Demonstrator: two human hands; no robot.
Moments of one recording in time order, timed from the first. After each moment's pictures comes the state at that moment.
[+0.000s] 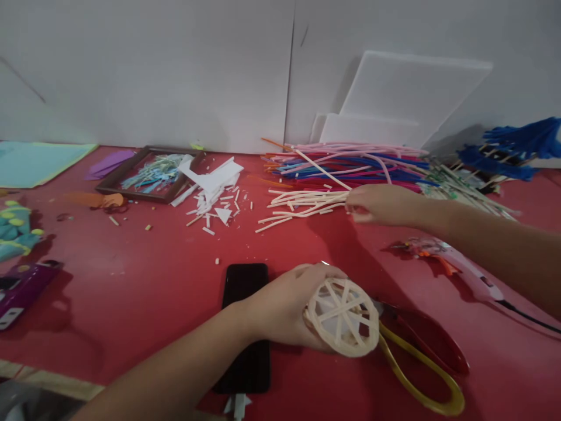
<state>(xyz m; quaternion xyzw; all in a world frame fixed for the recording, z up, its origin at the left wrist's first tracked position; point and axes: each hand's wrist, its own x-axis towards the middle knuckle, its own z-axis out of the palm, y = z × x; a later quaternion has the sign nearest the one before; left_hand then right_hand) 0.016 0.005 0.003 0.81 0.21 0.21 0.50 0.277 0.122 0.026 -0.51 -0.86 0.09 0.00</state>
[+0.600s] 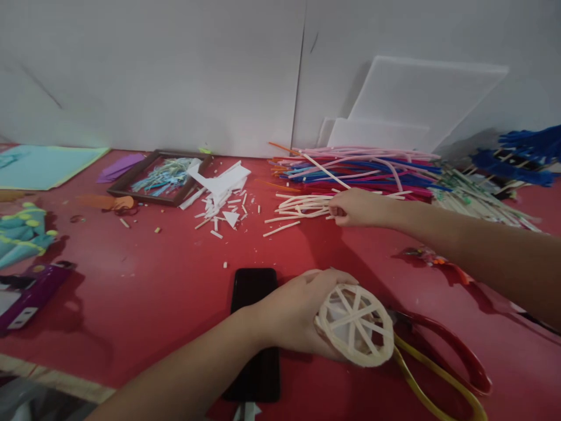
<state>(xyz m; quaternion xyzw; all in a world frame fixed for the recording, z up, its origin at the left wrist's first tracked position) 0.016 0.004 -0.001 0.80 0.22 0.22 0.51 0.223 0.129 0.036 -0.49 -0.85 0.14 -0.12</state>
